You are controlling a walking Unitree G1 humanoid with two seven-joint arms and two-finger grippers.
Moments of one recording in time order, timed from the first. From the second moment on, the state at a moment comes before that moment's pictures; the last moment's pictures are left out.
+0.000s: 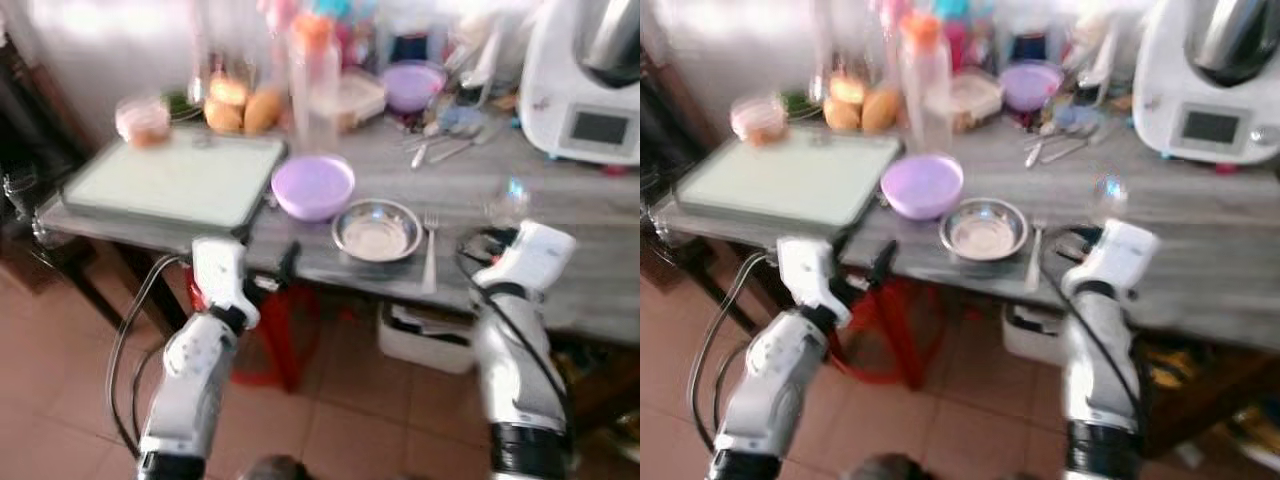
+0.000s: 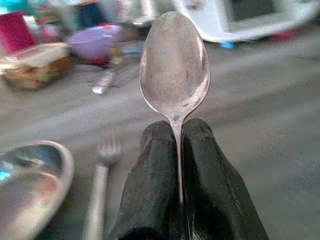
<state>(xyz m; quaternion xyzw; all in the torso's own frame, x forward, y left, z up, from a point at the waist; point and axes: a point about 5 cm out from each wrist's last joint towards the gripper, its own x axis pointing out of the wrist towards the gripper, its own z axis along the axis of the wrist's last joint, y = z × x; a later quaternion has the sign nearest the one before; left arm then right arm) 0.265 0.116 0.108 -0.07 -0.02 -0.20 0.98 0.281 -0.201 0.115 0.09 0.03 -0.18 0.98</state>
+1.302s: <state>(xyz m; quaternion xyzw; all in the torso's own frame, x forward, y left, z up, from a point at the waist) 0.261 0.107 0.115 -0.07 -0.02 -0.22 0.97 0.282 -0.222 0.121 0.07 0.02 -0.22 0.97</state>
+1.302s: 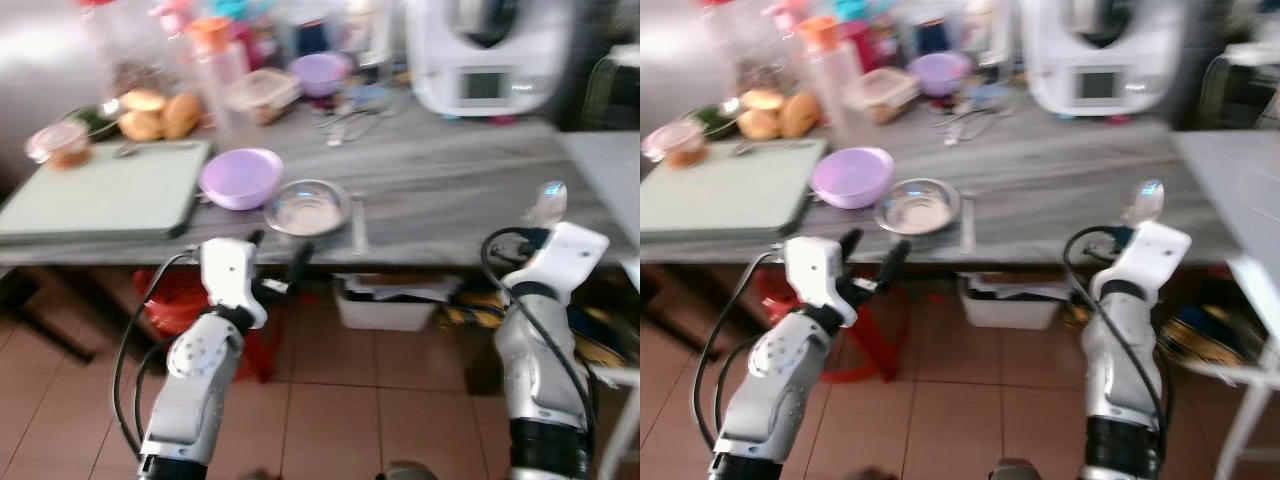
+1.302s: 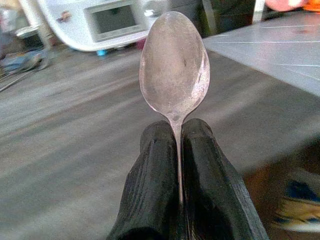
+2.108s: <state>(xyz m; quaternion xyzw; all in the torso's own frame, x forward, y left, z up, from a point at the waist) 0.256 0.165 0.121 -0.01 -0.03 -0.07 1.00 0.299 -0.183 0.127 0.07 0.02 -0.10 0.99</state>
